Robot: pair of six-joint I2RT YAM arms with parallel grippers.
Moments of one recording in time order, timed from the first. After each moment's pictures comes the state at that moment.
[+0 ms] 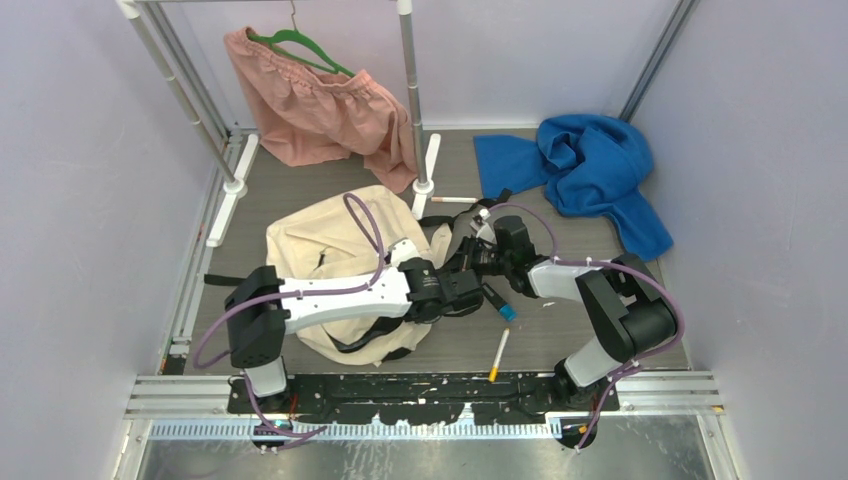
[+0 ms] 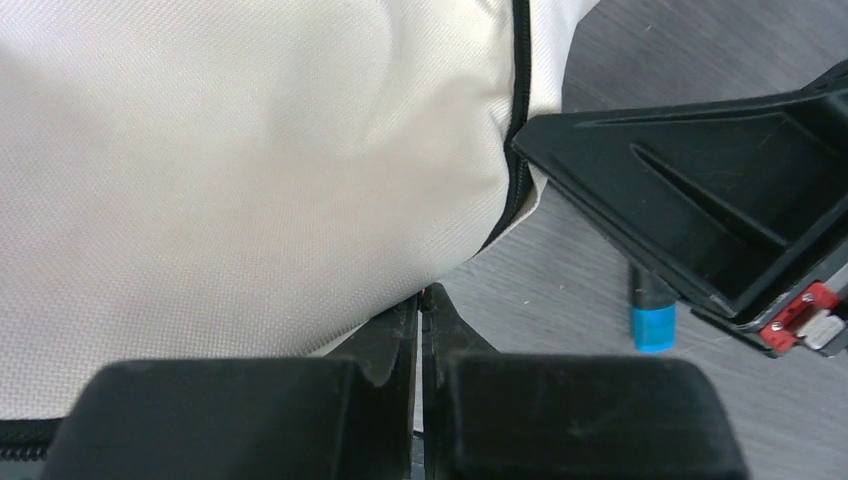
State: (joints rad) left arm -1.25 1.77 1.44 -1.13 -0.60 -1.81; right arm 0.44 1.56 0.56 0.41 -0.77 1.05
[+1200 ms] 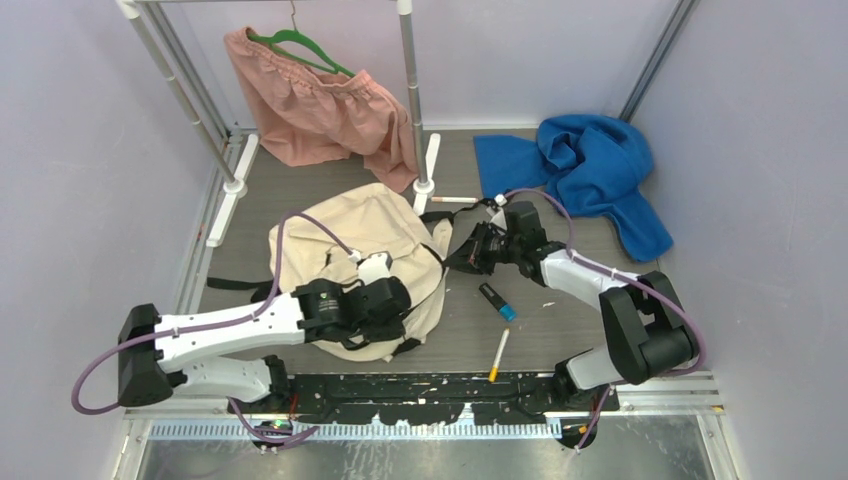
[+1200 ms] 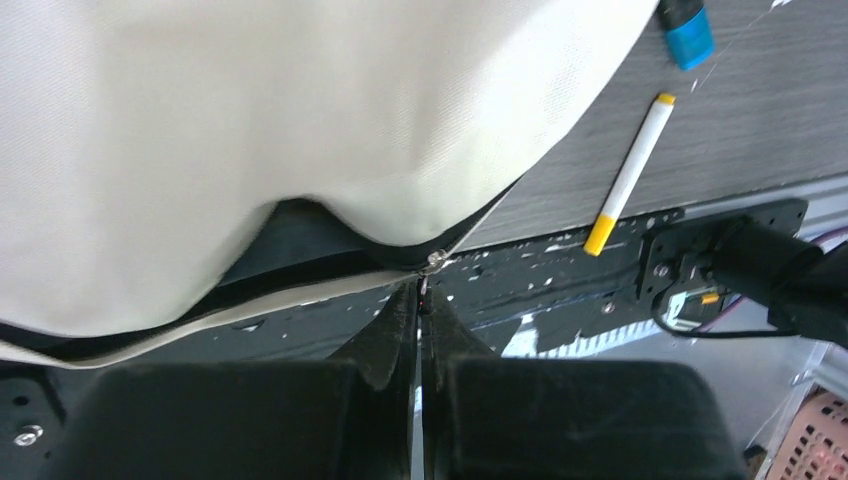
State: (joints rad) left arm -1.24 1.20 0.97 -0.81 -0.30 -1.24; right arm 0.37 1.43 0.66 0.09 -0.65 0.95
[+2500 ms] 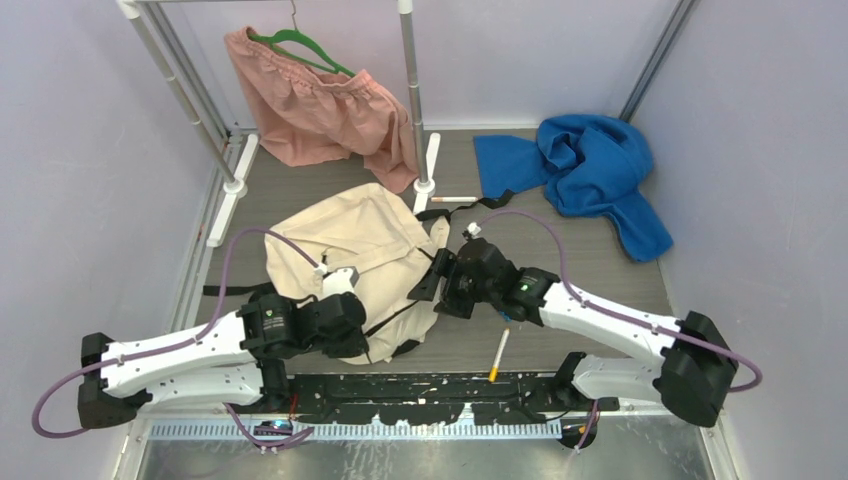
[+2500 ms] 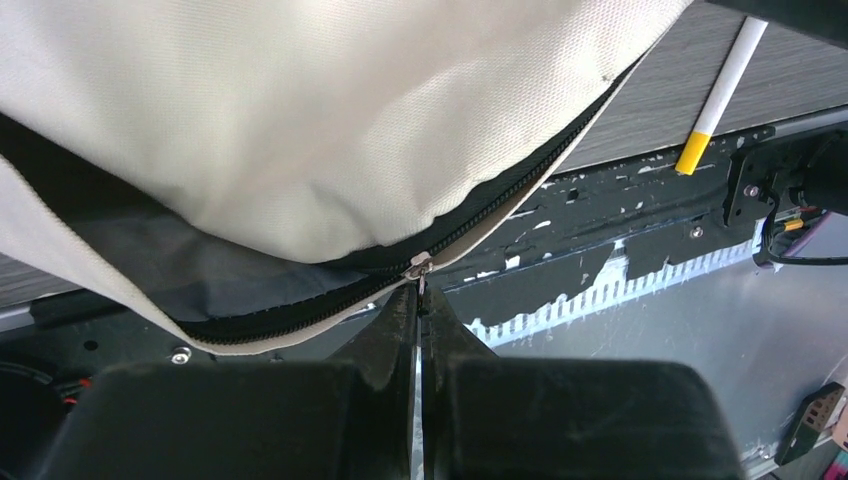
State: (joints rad) left arm -1.25 0.86 0.81 -1.00 -0.26 -1.17; right arm 0.87 1.13 0.72 -0.27 -0.13 1.18
